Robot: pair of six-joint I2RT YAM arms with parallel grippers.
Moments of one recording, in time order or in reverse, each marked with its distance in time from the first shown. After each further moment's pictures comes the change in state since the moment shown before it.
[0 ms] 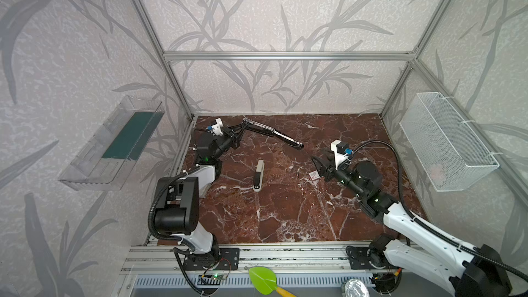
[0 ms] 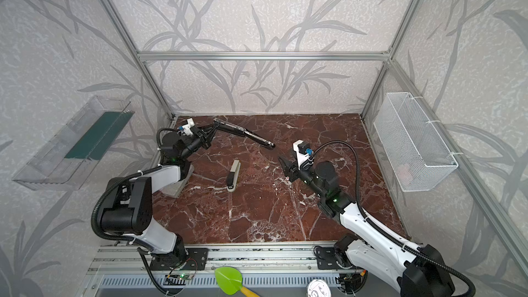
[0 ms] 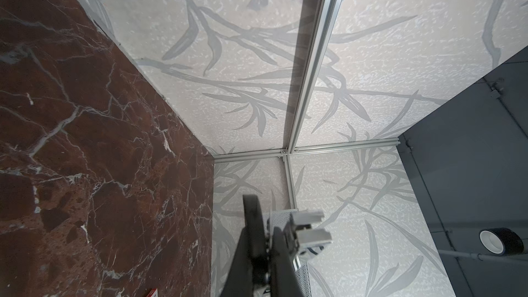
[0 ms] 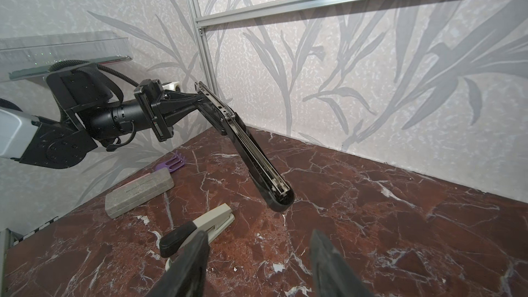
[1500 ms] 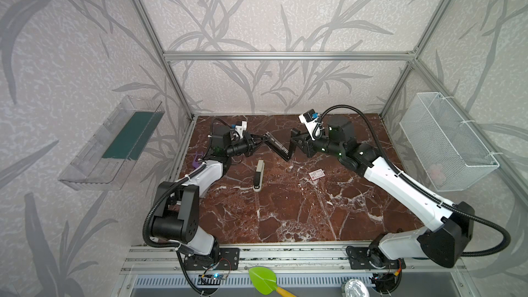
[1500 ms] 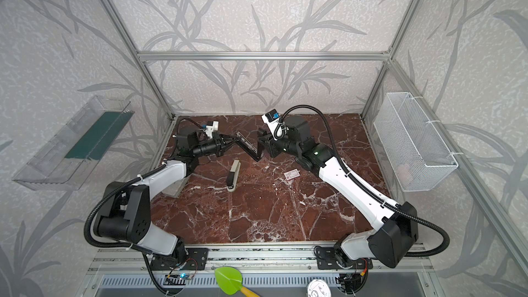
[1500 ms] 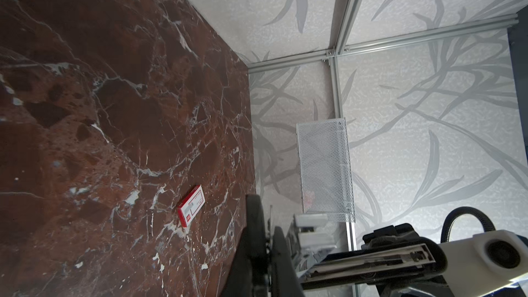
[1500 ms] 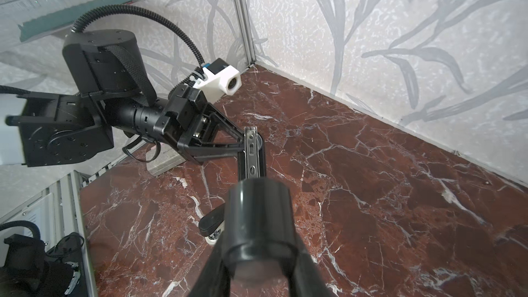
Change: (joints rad) left arm -0.134 -0.069 0.112 -0.529 0.168 0.383; right arm 0.031 0.415 0.703 -0.612 -0.155 -0.049
